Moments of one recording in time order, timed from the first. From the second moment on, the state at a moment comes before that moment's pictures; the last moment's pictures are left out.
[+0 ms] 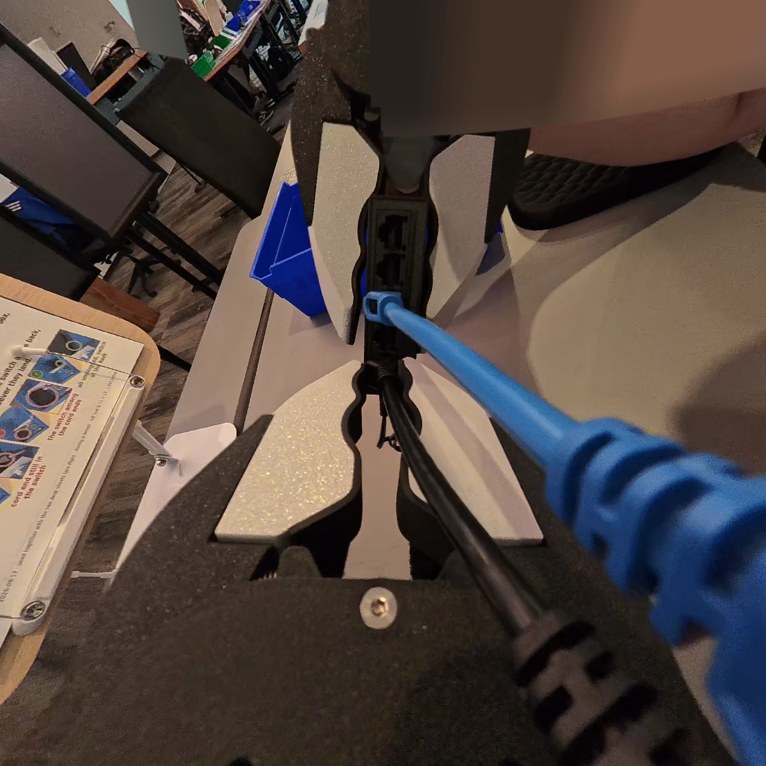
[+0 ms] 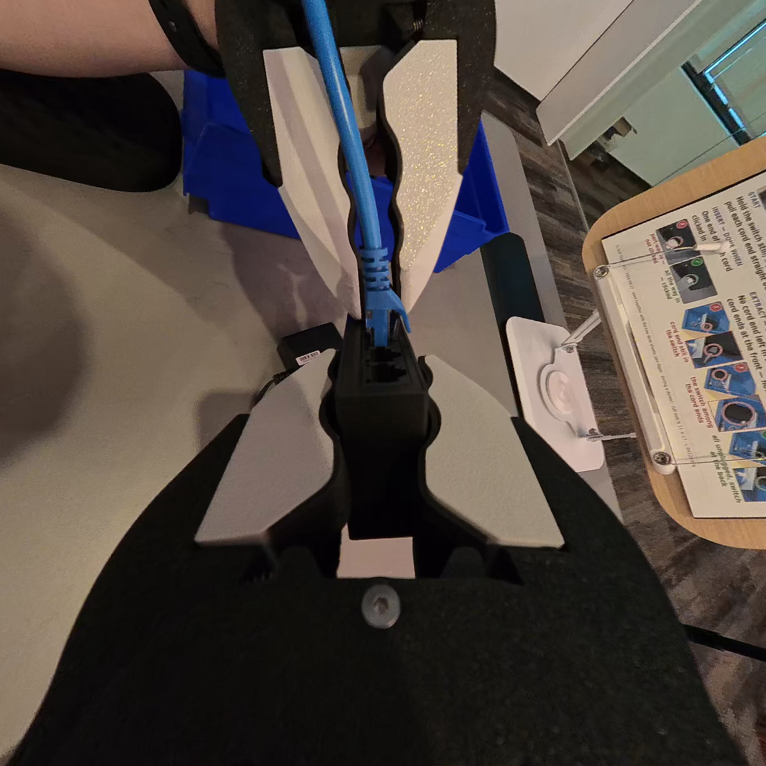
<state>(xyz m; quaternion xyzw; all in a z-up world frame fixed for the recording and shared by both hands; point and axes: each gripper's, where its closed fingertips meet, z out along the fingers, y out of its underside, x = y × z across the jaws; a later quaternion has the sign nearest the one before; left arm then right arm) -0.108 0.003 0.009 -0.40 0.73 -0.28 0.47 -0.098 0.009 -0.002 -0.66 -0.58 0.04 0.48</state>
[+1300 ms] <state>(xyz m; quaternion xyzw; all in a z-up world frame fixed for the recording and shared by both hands) -0.111 0.002 0.005 -0.43 0.72 -0.31 0.44 -0.104 0.019 -0.028 -0.67 -0.57 0.07 0.47</state>
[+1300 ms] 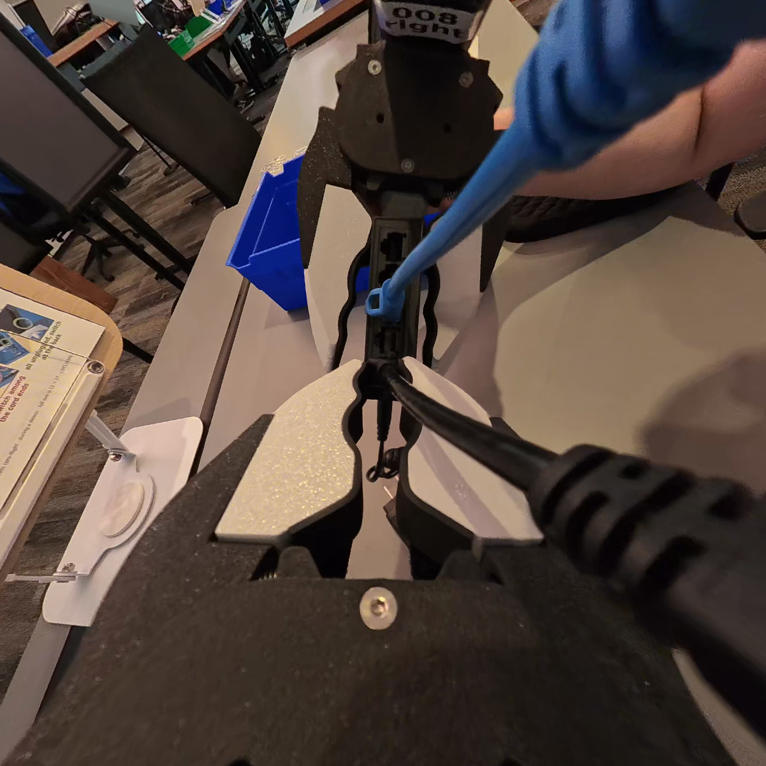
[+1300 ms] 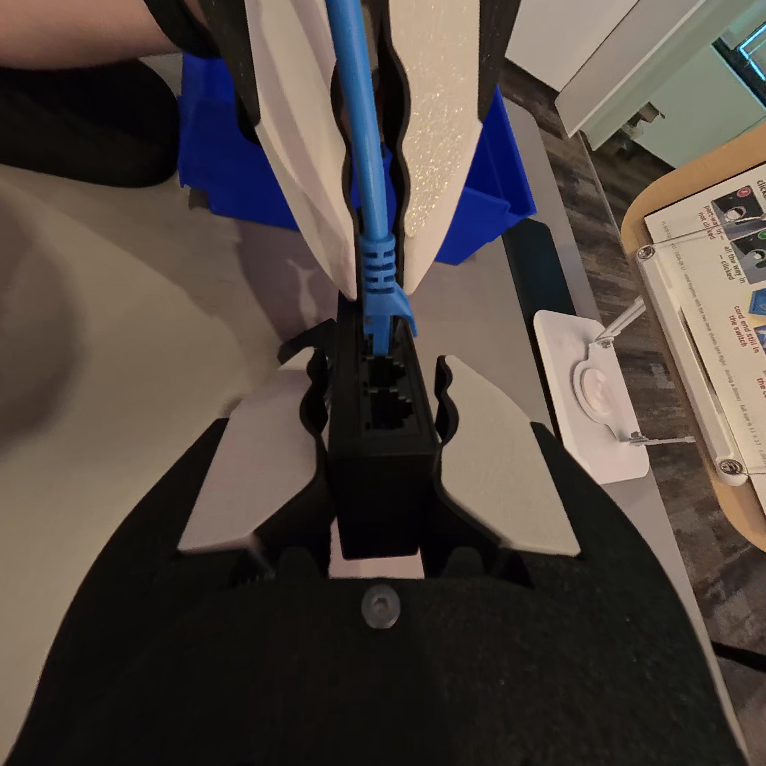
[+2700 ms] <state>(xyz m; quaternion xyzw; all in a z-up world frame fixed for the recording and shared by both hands) -0.122 -0.001 0.005 -0.40 0.76 -0.24 0.45 -0.111 0.002 -0.013 -0.62 -0.60 0.07 0.50</state>
